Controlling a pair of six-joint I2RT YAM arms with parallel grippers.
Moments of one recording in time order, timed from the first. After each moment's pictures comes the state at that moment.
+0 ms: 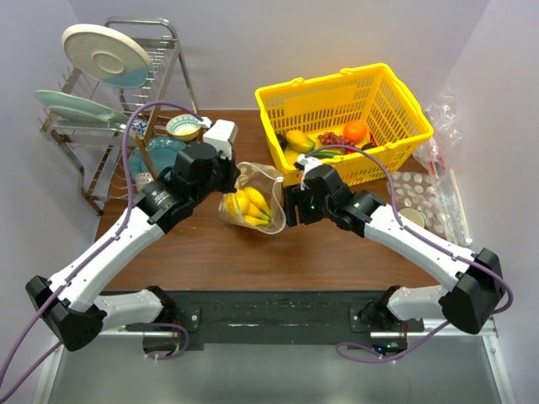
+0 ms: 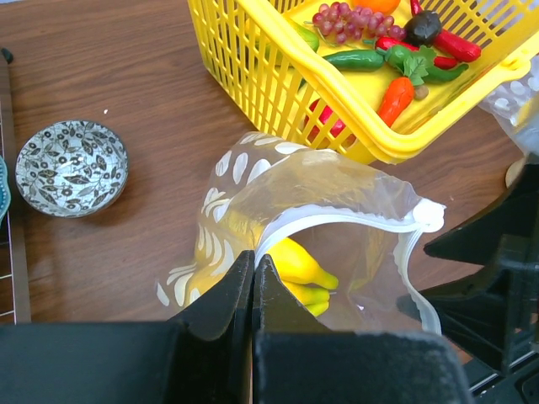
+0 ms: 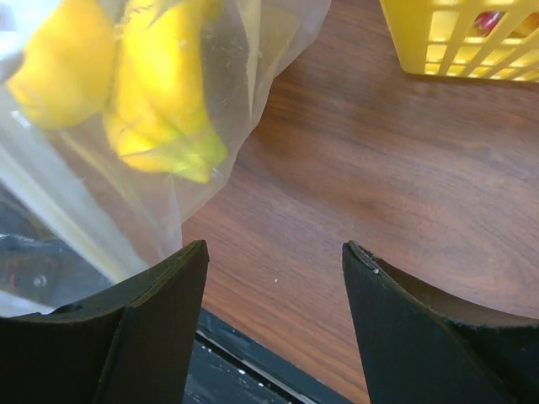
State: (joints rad) left arm -0.68 1.16 1.25 -0.53 -0.21 -0.29; right arm 0.76 1.29 1.06 -0.53 0.03 0.44
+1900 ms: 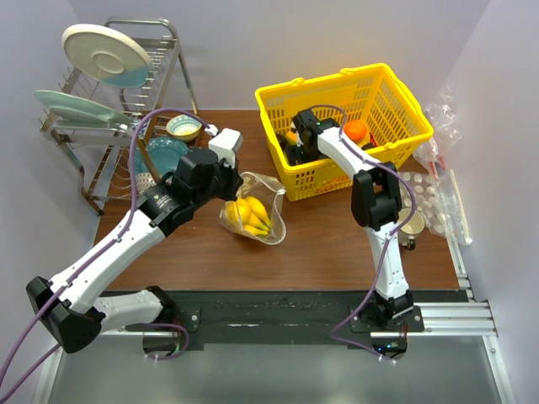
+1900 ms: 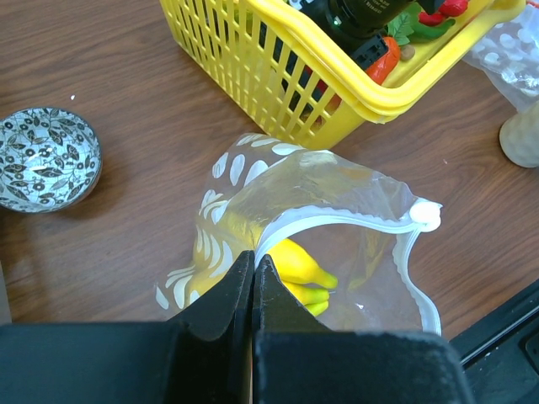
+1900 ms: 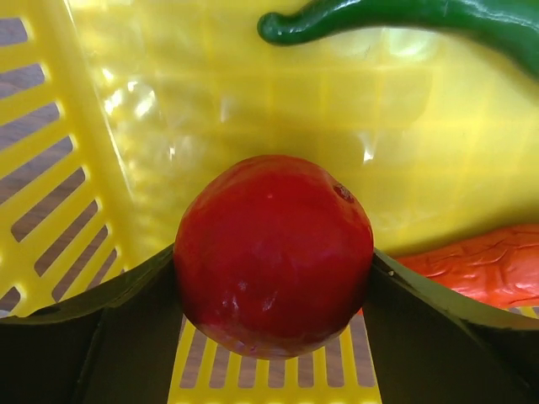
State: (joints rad) left arm -0.68 1.14 1.19 -0.52 -0.13 -0.25; right arm 0.42 2.32 2.06 -1.01 0.06 0.16
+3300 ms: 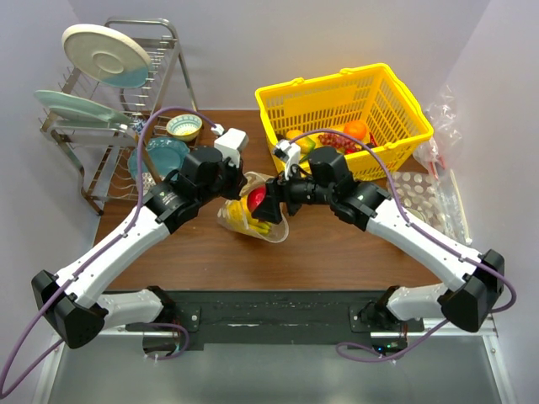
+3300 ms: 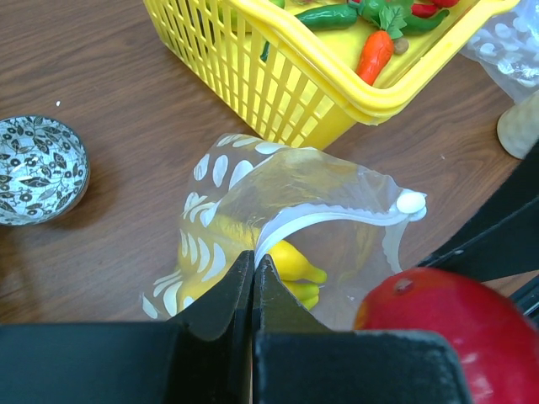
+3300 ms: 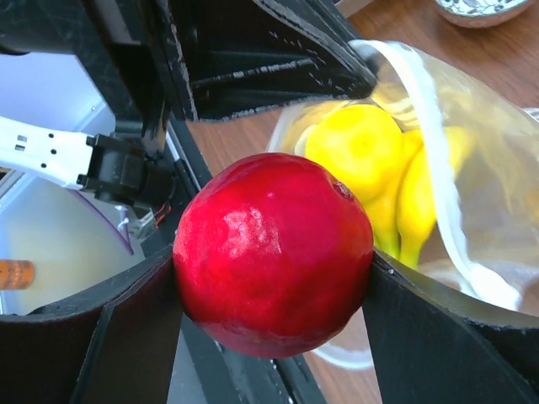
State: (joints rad) left arm -0.68 1.18 1.19 -0.49 -0.10 -0.23; right arm 0.79 1.30 1.22 -0.37 -0.41 0.30
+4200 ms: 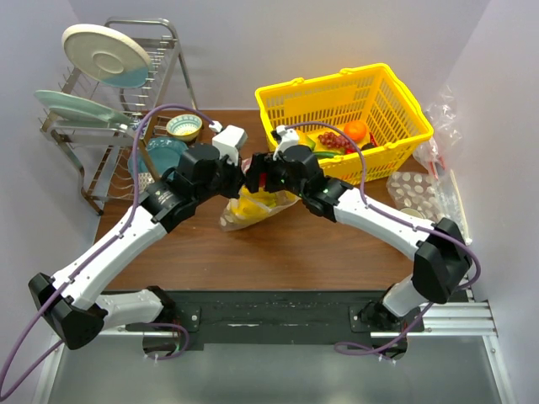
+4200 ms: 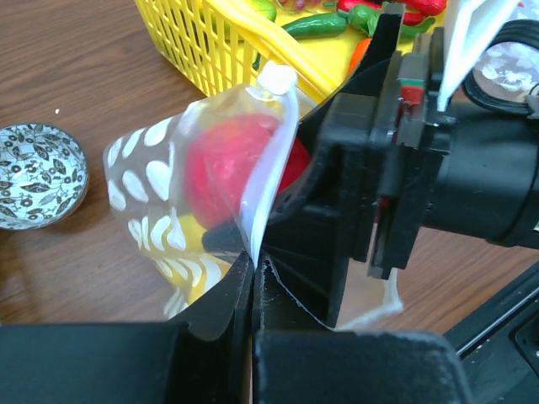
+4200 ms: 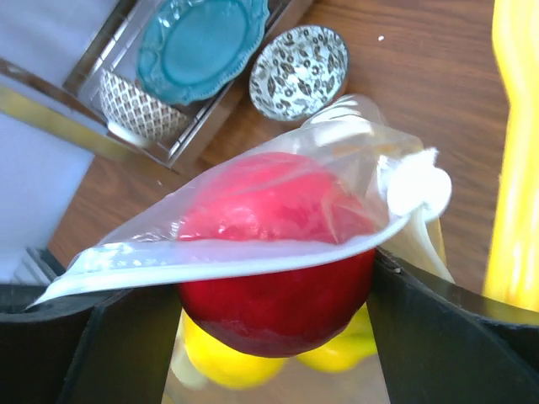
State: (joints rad) left arm -0.68 1.17 1.23 -0.53 -0.08 -0.23; right arm 0.80 1.54 1.21 -0.03 0.05 0.50
